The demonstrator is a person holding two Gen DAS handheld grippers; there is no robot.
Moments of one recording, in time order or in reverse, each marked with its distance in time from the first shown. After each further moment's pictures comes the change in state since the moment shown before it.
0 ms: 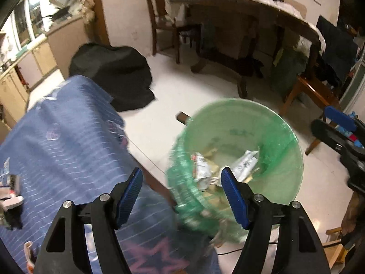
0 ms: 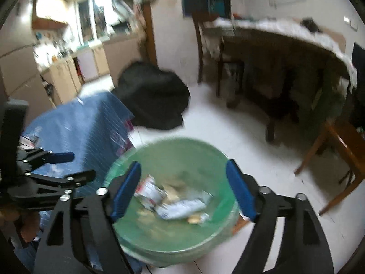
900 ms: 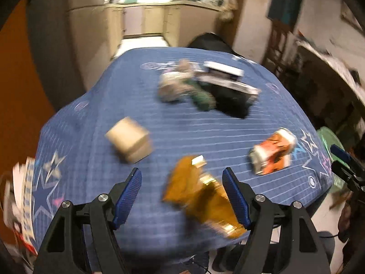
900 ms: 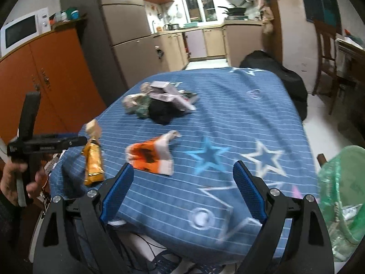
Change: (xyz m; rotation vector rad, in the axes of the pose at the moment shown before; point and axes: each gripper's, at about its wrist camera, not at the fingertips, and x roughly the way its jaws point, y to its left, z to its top) left arm -0.241 0.353 -0.313 -0.579 -0.086 0.286; right arm -0.004 0.309 -0.063 -0.299 0.107 0.591
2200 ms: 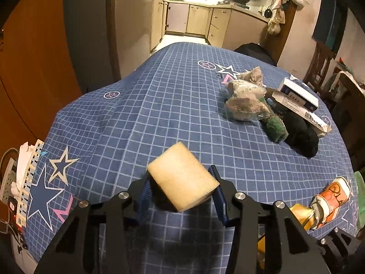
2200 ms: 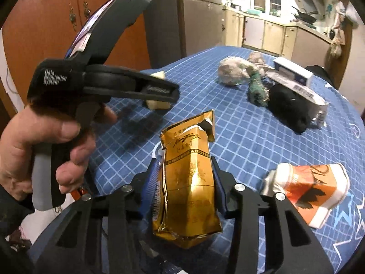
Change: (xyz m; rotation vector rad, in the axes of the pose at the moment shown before) left arm 0.067 0.033 0.035 -0.171 -0.014 0.168; right arm 0.110 0.163 -0.011 -0.318 0.159 0.128
